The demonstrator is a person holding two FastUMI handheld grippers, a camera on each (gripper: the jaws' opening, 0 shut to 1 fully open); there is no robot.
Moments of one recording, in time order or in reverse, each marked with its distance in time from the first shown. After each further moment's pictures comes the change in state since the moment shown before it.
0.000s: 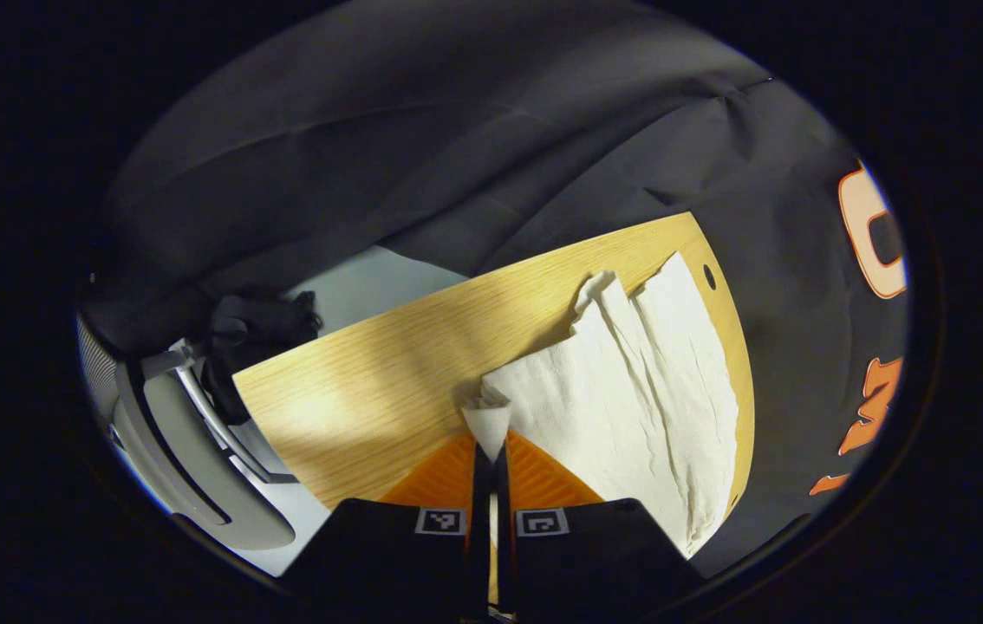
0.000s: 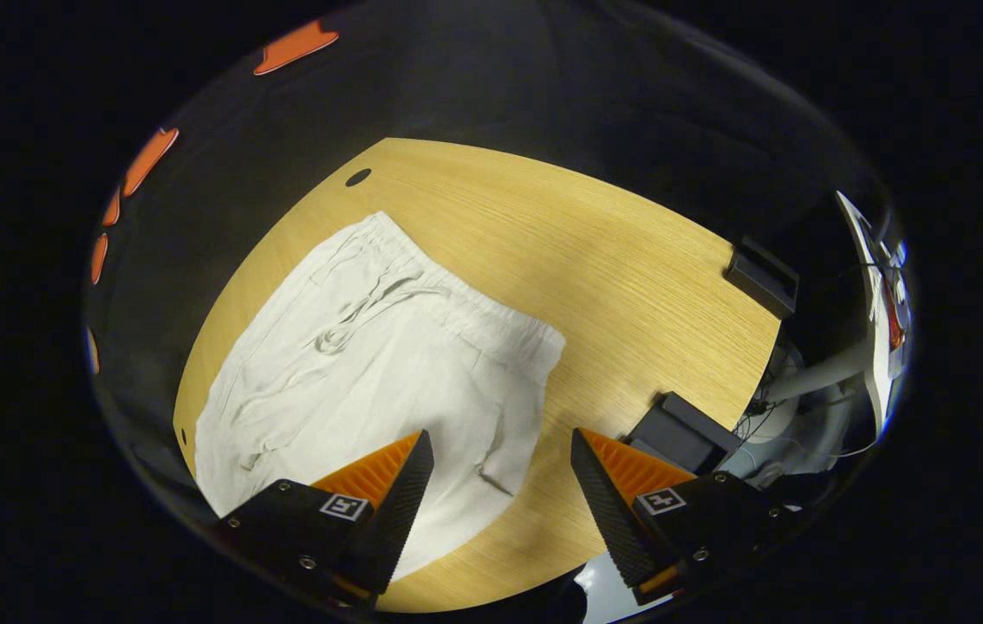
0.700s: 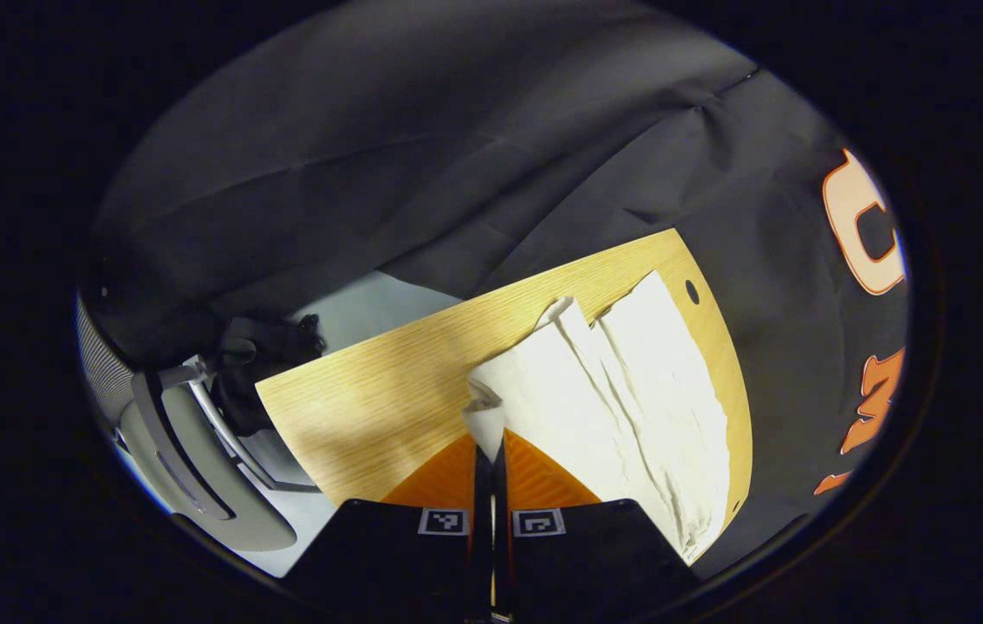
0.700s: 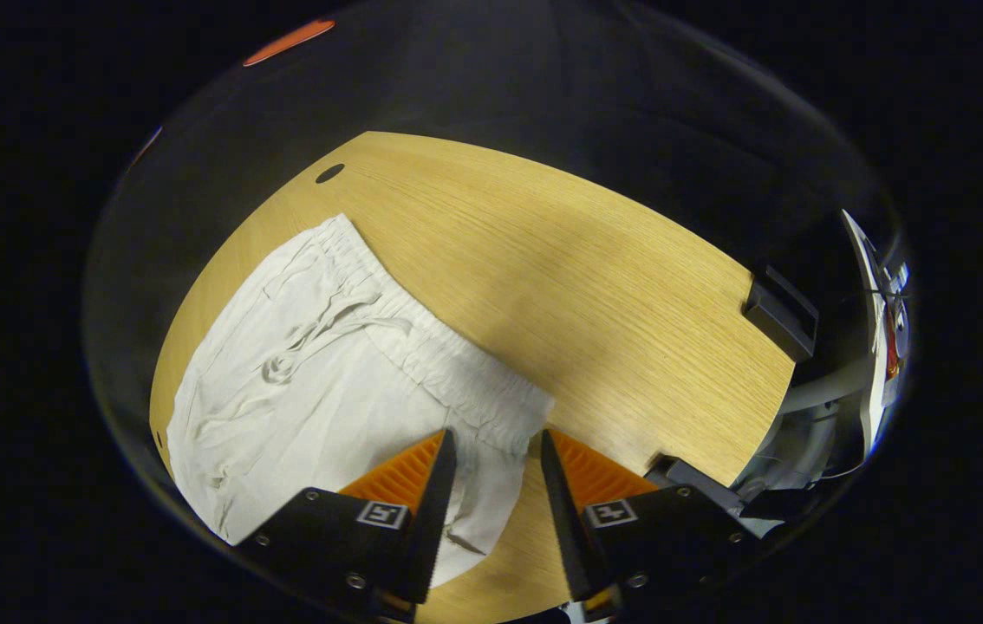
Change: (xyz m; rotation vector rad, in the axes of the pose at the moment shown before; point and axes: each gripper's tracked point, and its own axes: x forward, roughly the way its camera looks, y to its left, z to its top) left arm -0.033 -0.014 0.008 0.007 -0.111 0.000; right arm 0.046 -0.015 0.032 -0.039 -0.023 -0.080
